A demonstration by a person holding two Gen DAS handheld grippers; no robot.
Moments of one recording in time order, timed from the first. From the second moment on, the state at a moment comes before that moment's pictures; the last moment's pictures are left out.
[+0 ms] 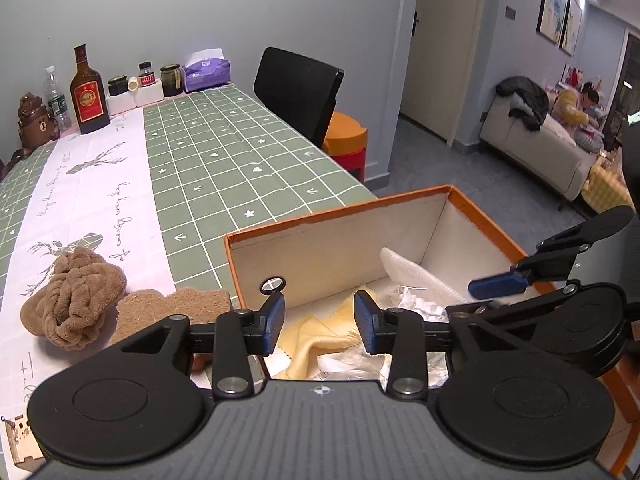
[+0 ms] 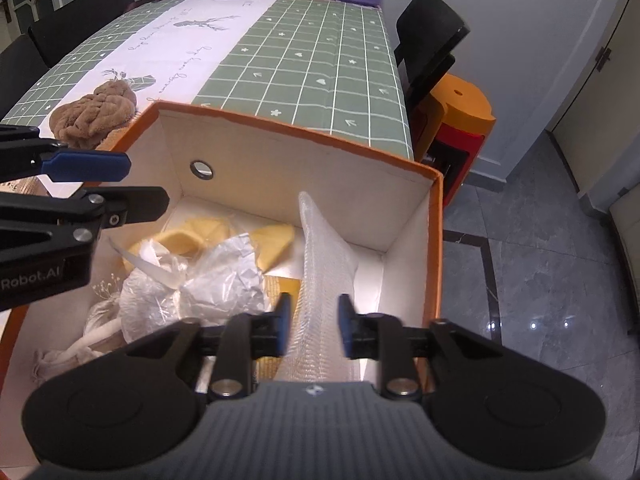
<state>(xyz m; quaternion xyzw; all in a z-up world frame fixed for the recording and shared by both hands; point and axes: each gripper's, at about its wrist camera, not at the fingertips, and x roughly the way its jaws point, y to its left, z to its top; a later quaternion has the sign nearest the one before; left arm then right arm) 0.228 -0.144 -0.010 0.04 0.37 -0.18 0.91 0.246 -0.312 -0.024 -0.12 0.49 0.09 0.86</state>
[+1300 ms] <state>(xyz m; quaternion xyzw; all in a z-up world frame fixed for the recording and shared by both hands) 0.140 0.031 0.042 0.00 0.32 -0.07 0.95 0.179 -0.150 0.039 -0.18 0.38 0.24 0.87</state>
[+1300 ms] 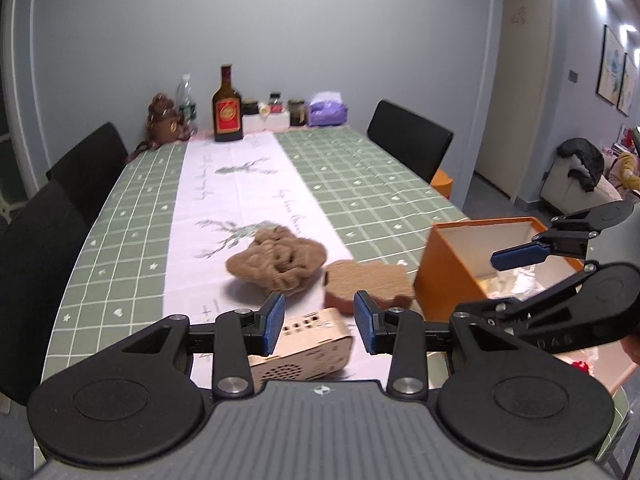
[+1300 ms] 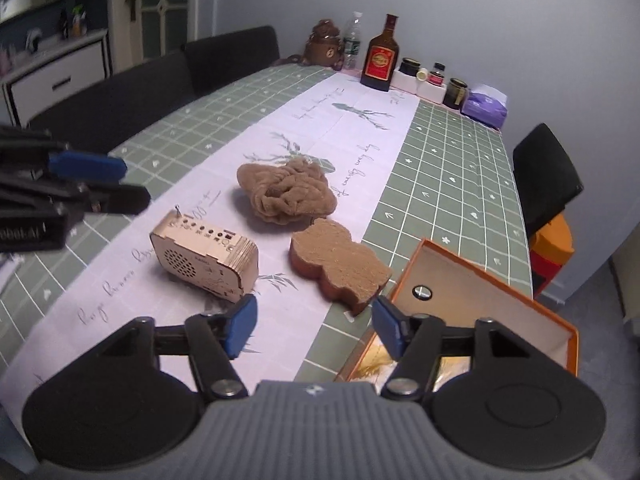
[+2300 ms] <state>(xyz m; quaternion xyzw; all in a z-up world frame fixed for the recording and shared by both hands) 0.347 0.037 -0.052 0.01 0.50 -0.09 0.86 0.366 -0.092 -0.052 -0.33 0.51 0.30 0.73</state>
